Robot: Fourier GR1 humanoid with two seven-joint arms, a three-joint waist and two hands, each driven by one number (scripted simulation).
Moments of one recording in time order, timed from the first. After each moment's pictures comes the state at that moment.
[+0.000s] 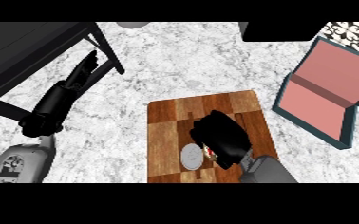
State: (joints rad) left arm -0.21 0.33 -0.05 -1.56 -0.05 -0.14 -0.04; right arm -0.26 -0.16 0.57 -1.50 1.14 0.22 -0.11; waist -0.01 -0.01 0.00
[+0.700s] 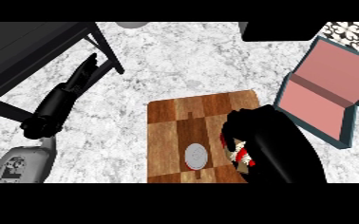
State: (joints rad) left arm -0.20 0.31 -0.03 -1.54 -0.07 -0.16 -0.08; right arm -0.16 -0.16 0.40 -2.10 1.10 0.32 0.09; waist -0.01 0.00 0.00
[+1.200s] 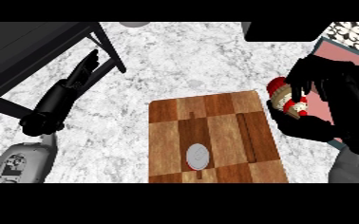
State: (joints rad) left arm -0.22 0.31 -0.03 -1.55 -0.07 -0.17 -0.06; right arm -0.33 -0.13 -0.03 -2.06 0.93 0.36 0.25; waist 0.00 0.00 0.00
